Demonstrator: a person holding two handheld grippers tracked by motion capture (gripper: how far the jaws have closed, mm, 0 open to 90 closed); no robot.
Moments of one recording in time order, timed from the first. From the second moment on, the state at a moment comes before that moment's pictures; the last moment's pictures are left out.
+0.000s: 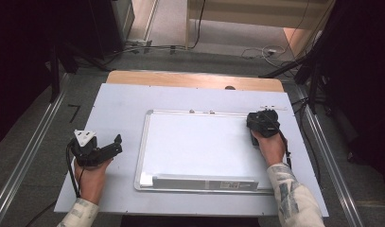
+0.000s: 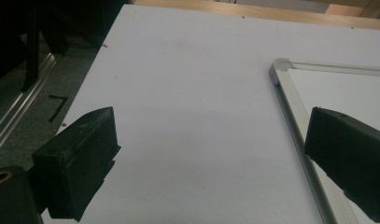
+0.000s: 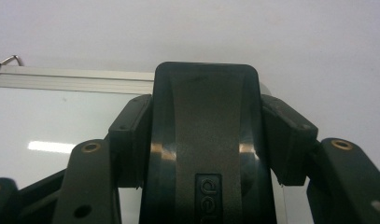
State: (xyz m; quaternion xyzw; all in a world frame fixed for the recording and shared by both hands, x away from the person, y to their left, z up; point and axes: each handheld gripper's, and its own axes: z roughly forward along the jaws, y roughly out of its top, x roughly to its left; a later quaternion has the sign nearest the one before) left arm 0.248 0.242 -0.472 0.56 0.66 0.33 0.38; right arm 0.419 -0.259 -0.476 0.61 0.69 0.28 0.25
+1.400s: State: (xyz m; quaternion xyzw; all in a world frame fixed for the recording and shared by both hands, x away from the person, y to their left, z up) left arm 0.245 0.244 -0.472 0.56 0.66 0.33 0.37; right arm 0.373 -0.266 -0.452 0.55 0.71 0.38 0.23
